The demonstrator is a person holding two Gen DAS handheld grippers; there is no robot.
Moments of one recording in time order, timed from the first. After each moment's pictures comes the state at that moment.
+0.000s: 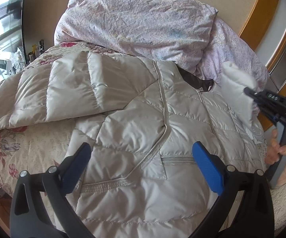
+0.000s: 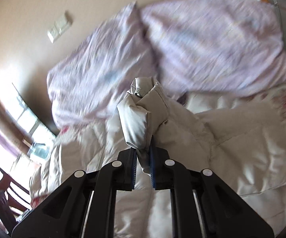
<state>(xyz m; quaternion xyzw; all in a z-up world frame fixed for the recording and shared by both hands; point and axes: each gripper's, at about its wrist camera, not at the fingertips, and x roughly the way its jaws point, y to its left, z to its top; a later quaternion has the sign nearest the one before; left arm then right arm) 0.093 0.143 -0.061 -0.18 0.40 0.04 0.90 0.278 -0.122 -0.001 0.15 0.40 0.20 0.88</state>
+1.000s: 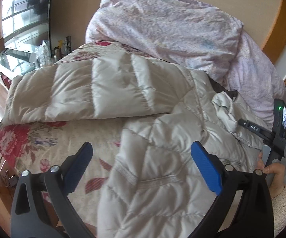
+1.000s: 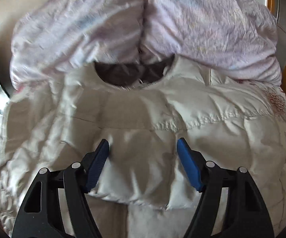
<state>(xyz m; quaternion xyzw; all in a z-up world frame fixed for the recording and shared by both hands) 0.063 0.199 -0.064 -0.19 0.40 0.12 0.89 0.291 -0.087 -0.087 -0.01 0.49 0.05 0.87</state>
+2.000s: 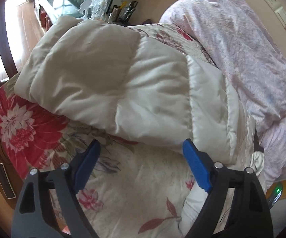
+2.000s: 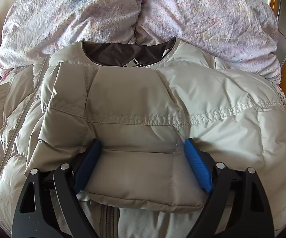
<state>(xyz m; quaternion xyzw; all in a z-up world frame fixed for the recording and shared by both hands) 0.060 0.347 -0.124 -0.40 0.41 0.24 0.79 0.291 -0.083 -0.114 -0.02 0.47 0.05 0.88</state>
